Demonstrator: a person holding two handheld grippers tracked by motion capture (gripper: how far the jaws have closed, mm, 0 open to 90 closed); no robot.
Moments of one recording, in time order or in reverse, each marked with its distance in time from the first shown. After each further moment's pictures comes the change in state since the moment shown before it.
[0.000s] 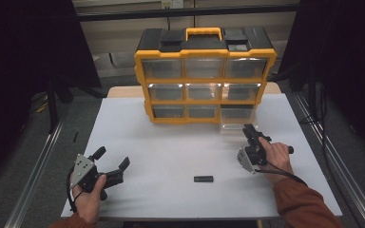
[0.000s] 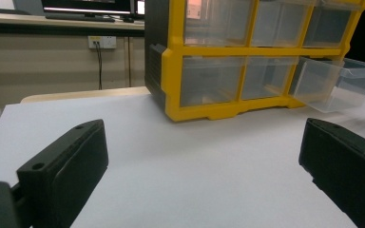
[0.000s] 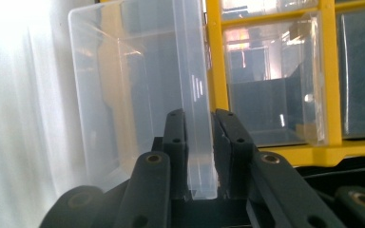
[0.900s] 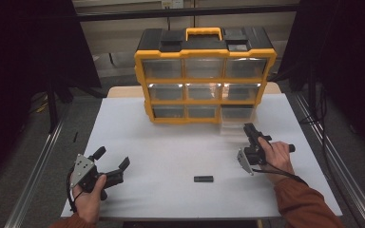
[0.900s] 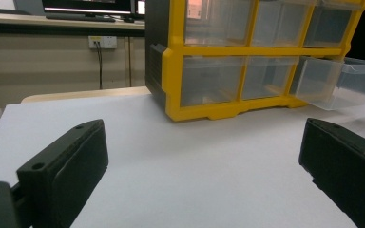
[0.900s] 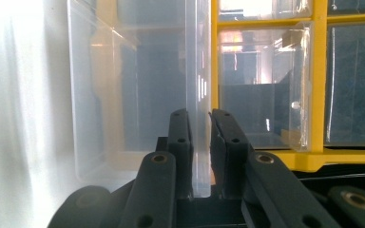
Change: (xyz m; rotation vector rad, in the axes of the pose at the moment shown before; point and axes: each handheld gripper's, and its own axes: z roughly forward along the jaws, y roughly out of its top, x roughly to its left) left arm 0.000 0.000 0.000 0.003 0.000 0.004; right arm -0.001 0.001 -0.001 0.005 -0.029 -0.098
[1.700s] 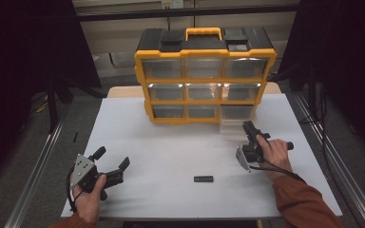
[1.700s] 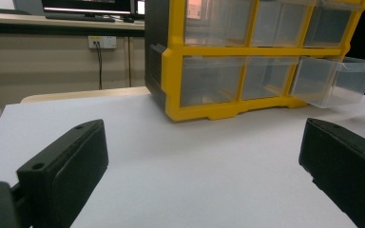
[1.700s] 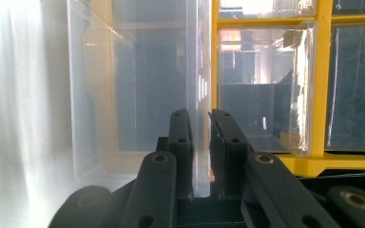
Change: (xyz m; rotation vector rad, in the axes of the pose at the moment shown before) left arm 0.000 0.000 0.000 -0.003 -0.001 -0.002; right arm 0.000 0.002 0.008 0.020 -0.012 -0.011
